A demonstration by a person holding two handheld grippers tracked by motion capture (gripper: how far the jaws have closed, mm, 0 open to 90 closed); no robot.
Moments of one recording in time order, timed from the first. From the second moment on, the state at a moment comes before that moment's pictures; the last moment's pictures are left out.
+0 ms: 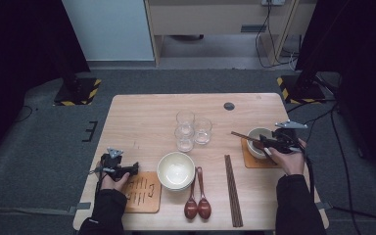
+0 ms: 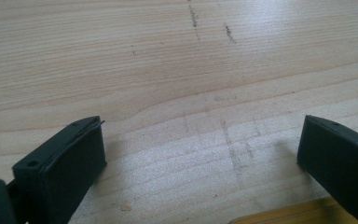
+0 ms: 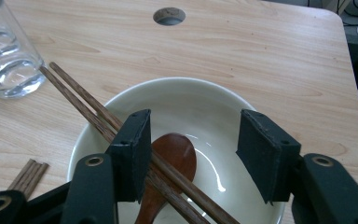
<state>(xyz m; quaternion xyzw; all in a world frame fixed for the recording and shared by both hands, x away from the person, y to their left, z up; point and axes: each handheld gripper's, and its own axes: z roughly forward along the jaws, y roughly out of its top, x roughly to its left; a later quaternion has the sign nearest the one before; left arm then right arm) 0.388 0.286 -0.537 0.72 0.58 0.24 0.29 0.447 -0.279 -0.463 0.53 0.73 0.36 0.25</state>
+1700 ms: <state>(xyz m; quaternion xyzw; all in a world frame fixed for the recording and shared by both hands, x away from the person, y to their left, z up) 0.388 0.286 -0.537 0.72 0.58 0.24 0.29 0.379 -0.332 -0.461 0.58 0.71 0.33 0.25</state>
